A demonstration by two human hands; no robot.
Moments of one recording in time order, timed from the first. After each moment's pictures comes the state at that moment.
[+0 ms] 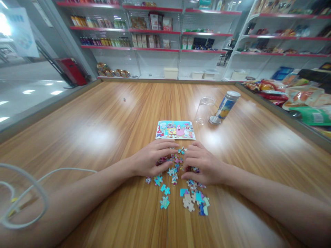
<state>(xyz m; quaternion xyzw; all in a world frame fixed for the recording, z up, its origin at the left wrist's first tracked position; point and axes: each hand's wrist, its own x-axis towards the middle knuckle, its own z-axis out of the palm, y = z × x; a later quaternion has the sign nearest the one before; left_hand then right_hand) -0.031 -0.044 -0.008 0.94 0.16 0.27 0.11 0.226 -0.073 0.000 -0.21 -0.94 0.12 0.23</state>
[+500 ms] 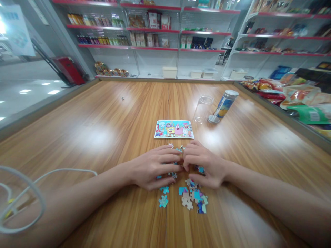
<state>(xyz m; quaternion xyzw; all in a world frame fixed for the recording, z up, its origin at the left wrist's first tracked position) -0.023 -0.063 0.010 0.97 0.06 0.20 0.09 0.232 -0.073 0.010 -0.17 -0.94 0.21 0.21</state>
